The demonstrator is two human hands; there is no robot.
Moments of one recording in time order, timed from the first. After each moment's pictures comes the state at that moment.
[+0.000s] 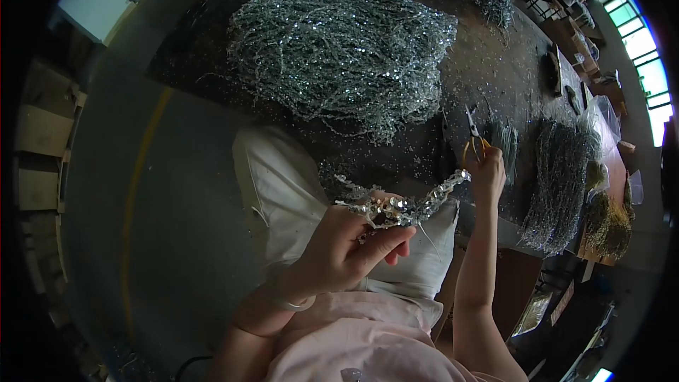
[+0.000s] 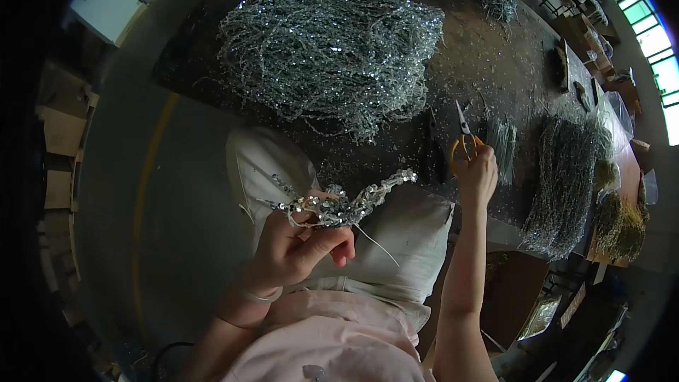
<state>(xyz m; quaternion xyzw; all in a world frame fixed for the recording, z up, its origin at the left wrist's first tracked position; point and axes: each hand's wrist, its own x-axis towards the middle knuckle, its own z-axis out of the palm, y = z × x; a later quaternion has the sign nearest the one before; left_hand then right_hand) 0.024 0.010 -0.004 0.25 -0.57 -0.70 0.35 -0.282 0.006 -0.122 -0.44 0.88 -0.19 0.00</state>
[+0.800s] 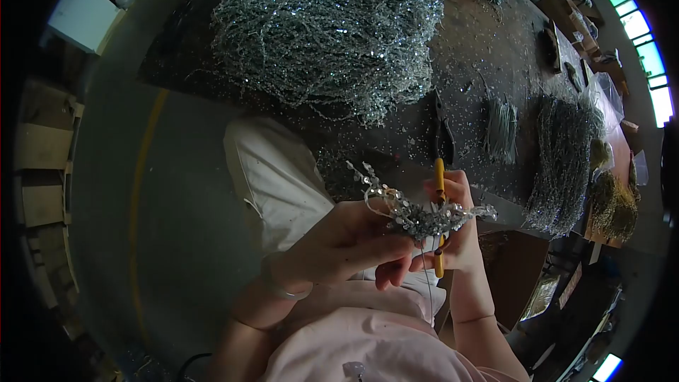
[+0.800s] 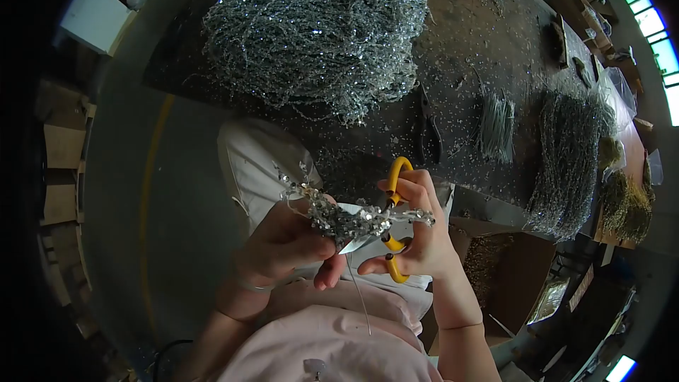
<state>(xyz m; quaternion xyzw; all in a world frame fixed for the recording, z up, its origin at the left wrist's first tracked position) 0.016 0.018 0.002 0.17 -0.31 -0.90 0.25 -0.178 0.068 -0.037 -0.67 0.51 -0.44 0.31</state>
